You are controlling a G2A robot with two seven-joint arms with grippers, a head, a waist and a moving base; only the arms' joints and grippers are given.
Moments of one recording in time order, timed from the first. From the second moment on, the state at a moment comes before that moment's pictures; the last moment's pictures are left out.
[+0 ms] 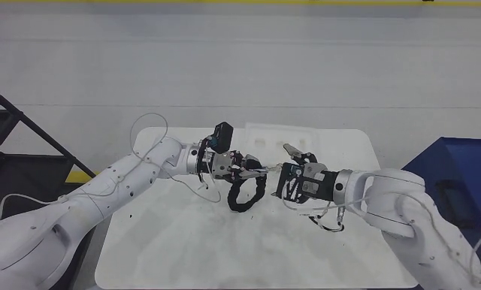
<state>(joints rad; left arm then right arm) 0.38 -0.97 -0.17 -1.18 0.83 -1.01 0.49 -1.11 -0.93 1.16 -2.13 -1.09 -0.70 0.78</state>
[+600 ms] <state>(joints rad) 0.39 -0.96 -0.17 -1.19 0.79 -1.01 0.43 -1.15 -0.94 1.09 -2.19 -1.33 -0.60 0.78</state>
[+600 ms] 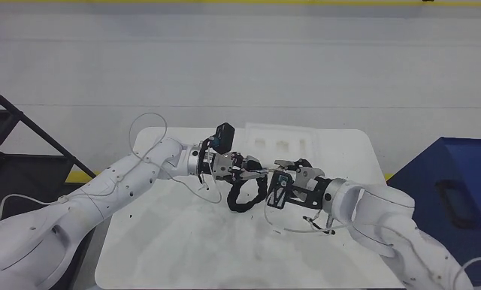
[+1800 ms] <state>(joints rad) 0.38 -0.97 -0.17 -1.18 0.87 -1.01 0.47 -1.12 -0.95 1.19 -2.04 -0.71 -0.56 0.84</state>
